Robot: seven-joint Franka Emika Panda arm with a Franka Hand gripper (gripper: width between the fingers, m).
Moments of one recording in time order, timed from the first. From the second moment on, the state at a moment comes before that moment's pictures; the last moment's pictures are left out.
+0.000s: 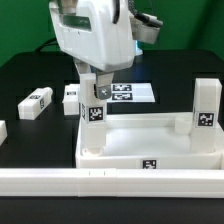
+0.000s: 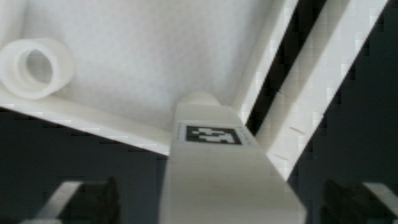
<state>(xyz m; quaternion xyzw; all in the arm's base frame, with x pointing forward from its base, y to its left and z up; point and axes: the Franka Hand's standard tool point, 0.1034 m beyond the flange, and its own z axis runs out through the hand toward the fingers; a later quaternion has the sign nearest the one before) 0.623 -0.054 0.119 -0.84 0.55 -0.02 0.06</state>
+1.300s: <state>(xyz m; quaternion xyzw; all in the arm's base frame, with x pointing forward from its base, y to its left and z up) 0.632 -0.057 0.115 -1.00 -0.03 -0.07 -0.01</state>
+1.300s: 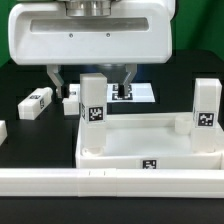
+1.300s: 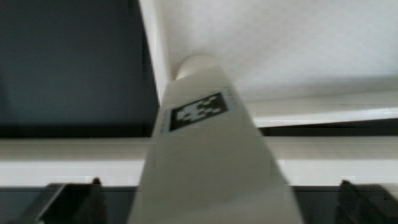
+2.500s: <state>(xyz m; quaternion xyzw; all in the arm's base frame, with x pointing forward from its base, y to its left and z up) 0.630 -0.059 0.112 -0.99 0.09 -0.07 -0.01</state>
